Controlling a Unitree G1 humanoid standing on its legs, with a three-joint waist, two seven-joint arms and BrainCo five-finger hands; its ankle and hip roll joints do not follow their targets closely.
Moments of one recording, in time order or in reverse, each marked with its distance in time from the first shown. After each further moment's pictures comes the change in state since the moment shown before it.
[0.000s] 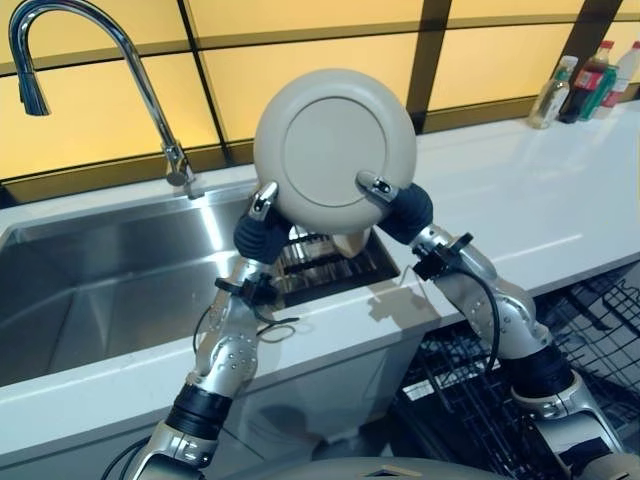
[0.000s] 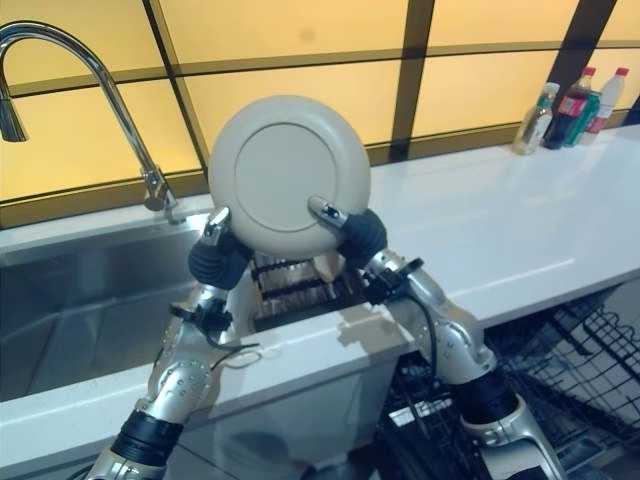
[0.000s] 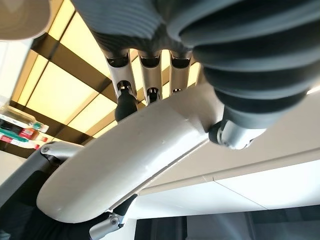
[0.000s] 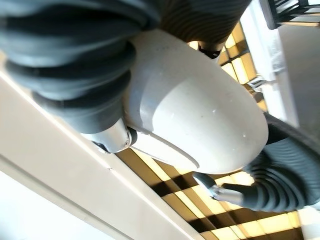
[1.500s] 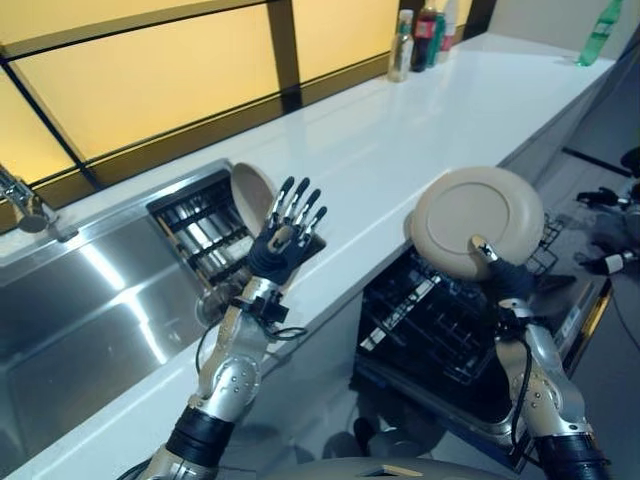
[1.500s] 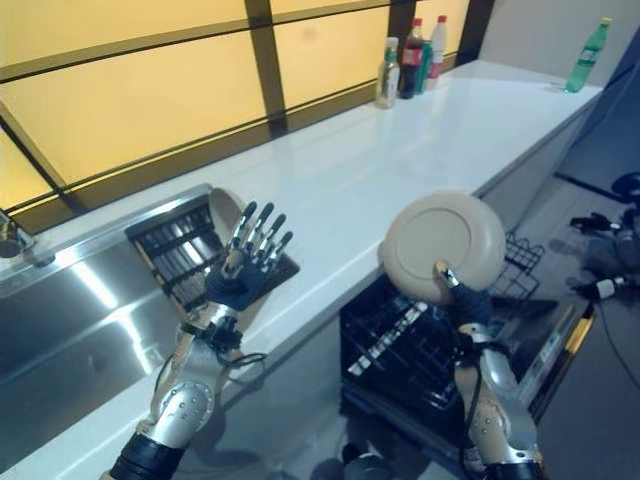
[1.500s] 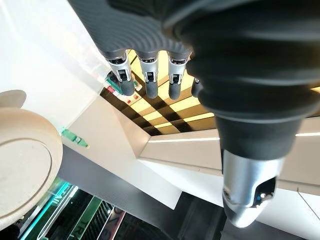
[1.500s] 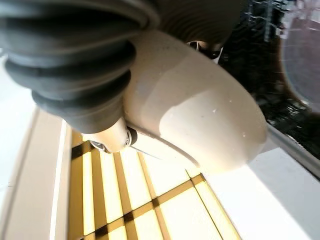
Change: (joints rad) left arm 0.099 -0.015 -0.046 -0.071 0.001 0.073 0.105; right arm 0.435 0.030 -0.272 0.173 -0.300 -0.255 -0.143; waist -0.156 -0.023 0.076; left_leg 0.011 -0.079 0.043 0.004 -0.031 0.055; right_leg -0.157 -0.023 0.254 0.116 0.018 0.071
